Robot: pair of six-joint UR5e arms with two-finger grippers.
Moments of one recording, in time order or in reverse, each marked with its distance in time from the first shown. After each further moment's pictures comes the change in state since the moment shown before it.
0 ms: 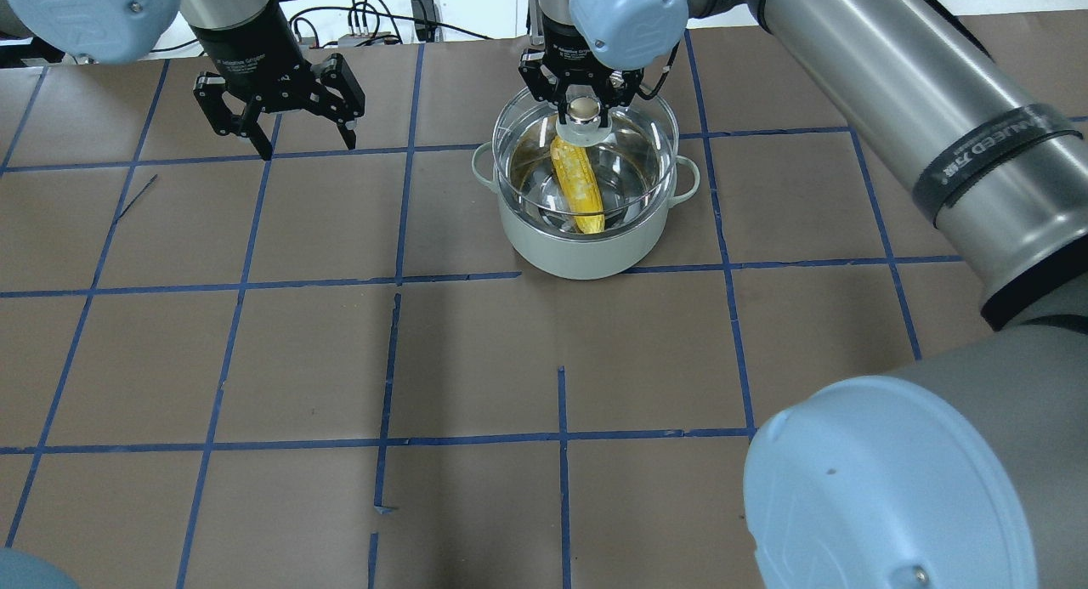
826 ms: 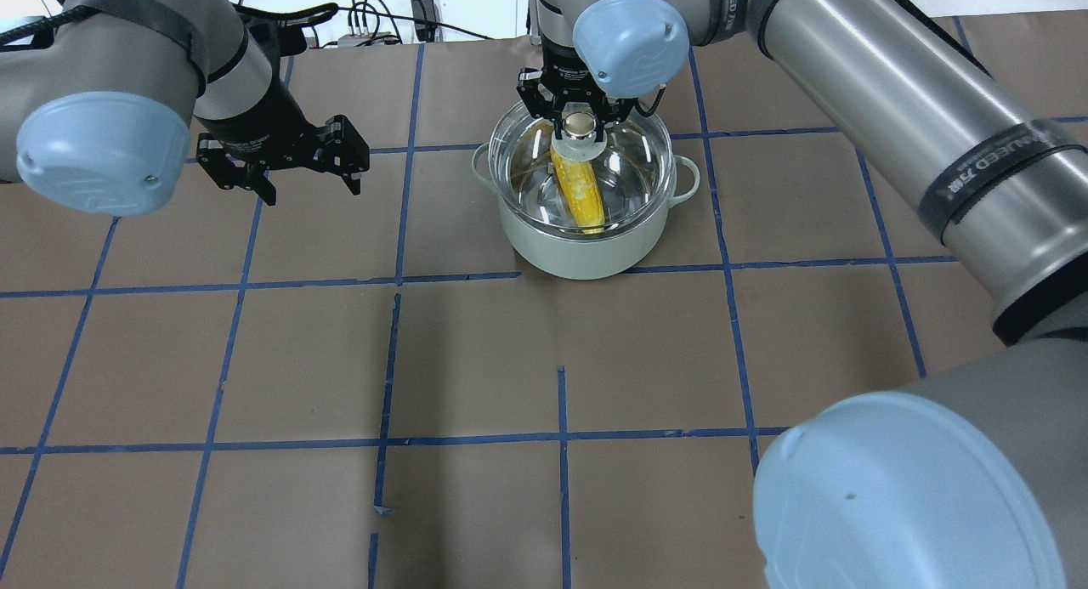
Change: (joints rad) left arm -0.002 0.140 -0.291 0.305 0.009 0.005; right arm -0.001 -0.023 0.050 -0.029 0.005 -0.056
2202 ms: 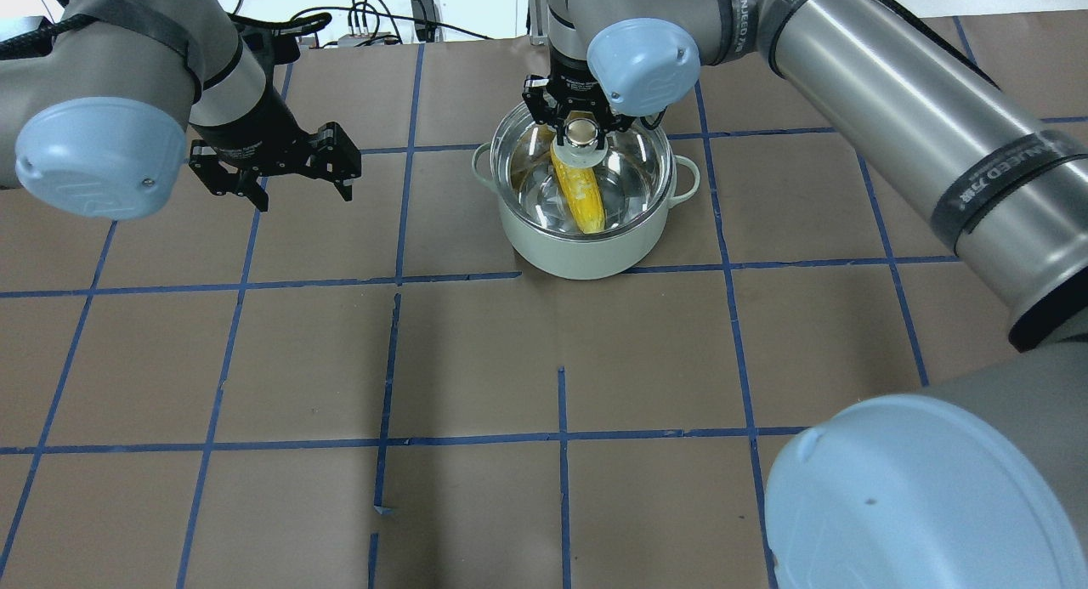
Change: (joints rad) left arm 0.016 -0.001 -0.005 -0.009 0.011 0.004; right arm -0.015 -0.011 0.058 -0.069 0.034 0.009
